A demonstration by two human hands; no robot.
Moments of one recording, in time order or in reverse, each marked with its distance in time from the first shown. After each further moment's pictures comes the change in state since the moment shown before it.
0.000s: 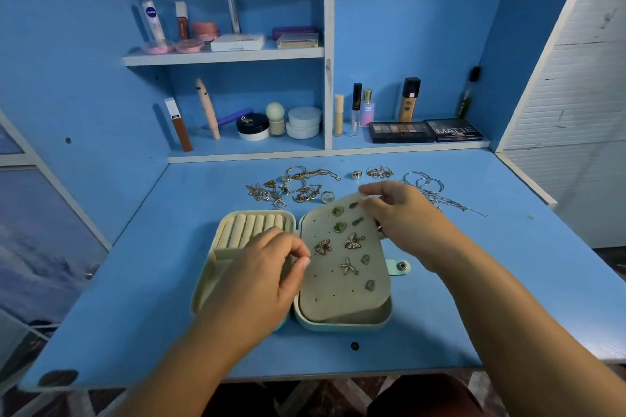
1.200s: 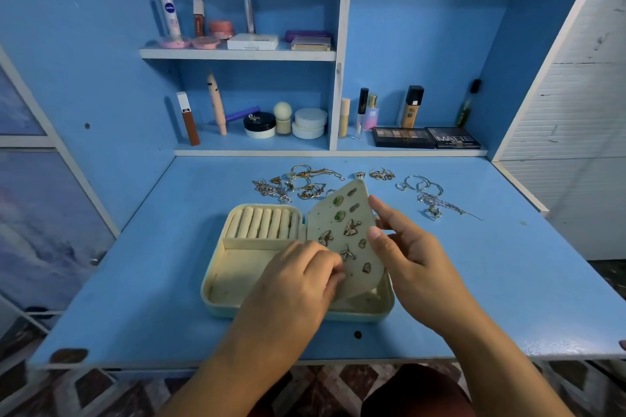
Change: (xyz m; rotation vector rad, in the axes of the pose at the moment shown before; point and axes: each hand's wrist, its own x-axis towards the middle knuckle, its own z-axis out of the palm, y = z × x) left_hand -0.018 0.019 0.020 0.044 0.215 0.285; right_hand -0.066 0.020 0.021 0.215 -0.022 -0.273
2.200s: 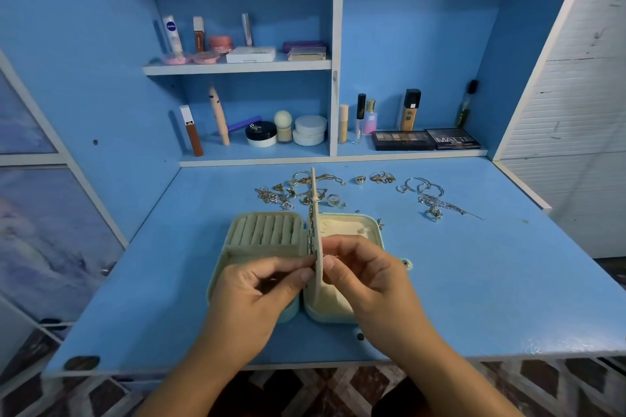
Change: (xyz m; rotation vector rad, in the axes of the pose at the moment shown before) left_hand -0.011 -0.012 -0.024 -0.849 0.077 -0.576; right_hand -0.011 0.014 0.046 0.236 -0.030 -0.136
